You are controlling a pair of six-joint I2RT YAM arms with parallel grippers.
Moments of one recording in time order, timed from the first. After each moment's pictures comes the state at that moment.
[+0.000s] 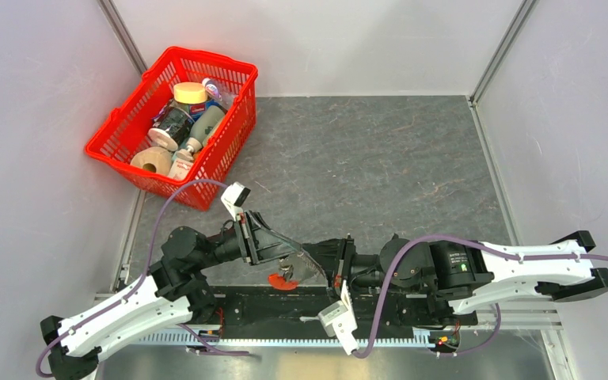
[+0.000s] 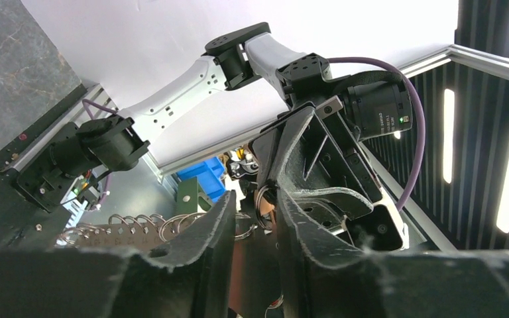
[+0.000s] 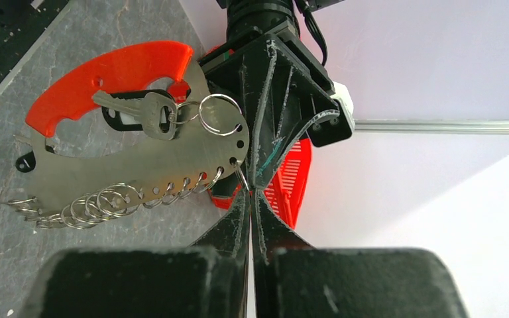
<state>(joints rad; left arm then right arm) -0.98 0.48 0.48 0.26 0.35 -1.34 1.63 0.98 1.14 -0.41 0.22 -1.28</state>
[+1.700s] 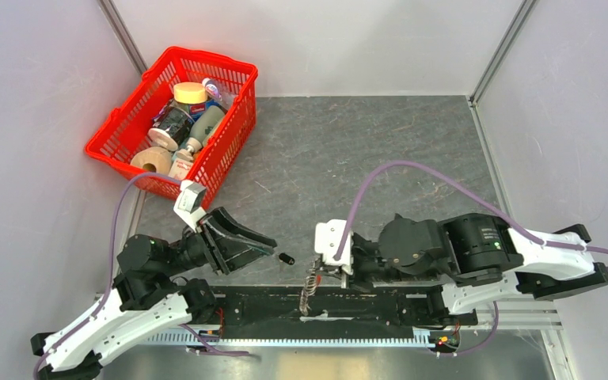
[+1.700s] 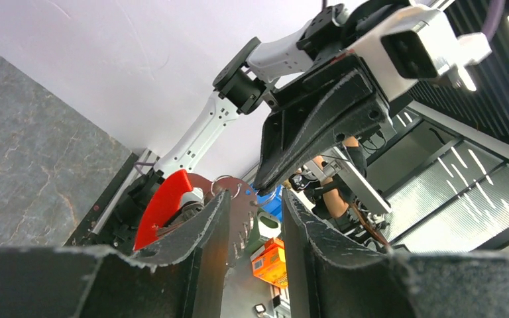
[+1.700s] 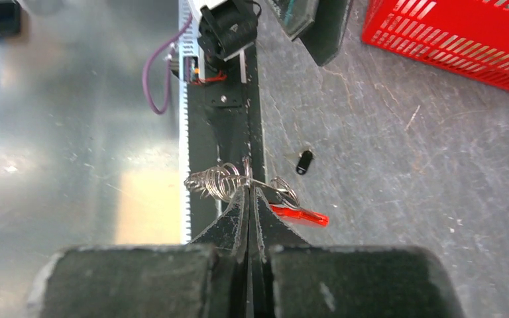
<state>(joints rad) -0.98 0.33 0.67 0.01 0.32 -0.96 1.65 1.21 1.72 -0.99 0.19 -0.05</state>
